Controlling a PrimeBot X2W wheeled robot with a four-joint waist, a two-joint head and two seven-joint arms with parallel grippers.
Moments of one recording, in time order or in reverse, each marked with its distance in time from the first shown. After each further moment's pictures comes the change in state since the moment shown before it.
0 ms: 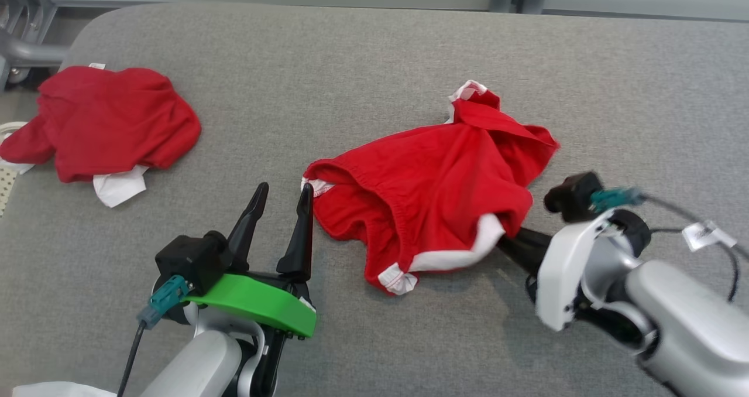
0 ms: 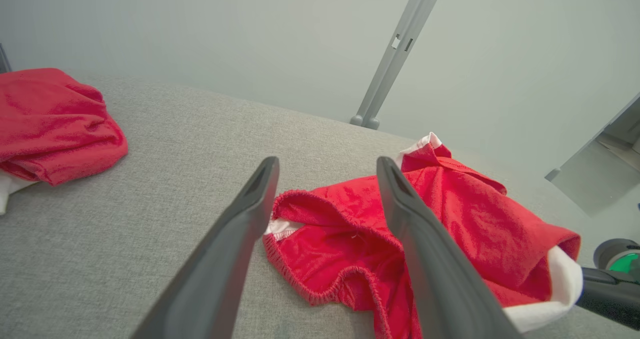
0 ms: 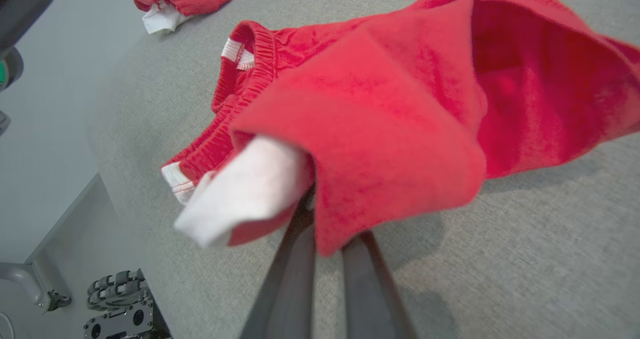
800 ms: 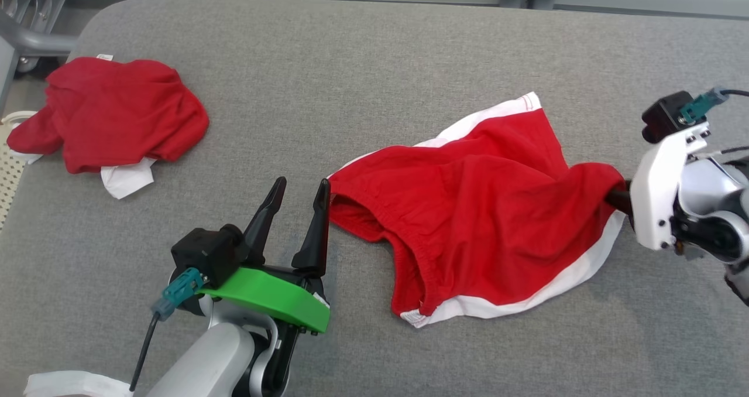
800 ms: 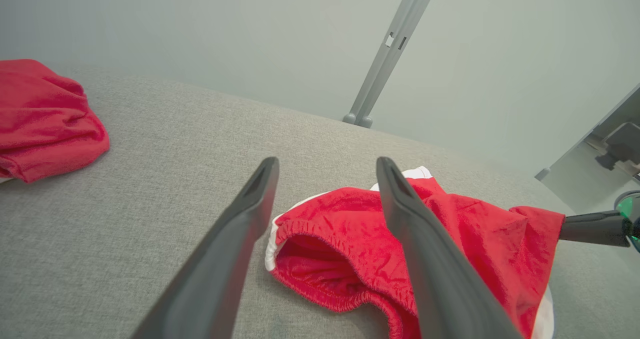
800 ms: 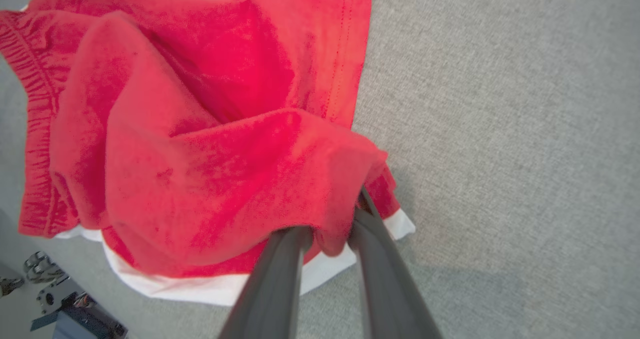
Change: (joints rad) left arm -0.019 -0.029 -0.019 0.027 -0.002 -0.025 -0.003; right arm -0.131 -0.194 -0.201 -0.014 0.205 0.000 0.573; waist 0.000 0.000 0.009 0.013
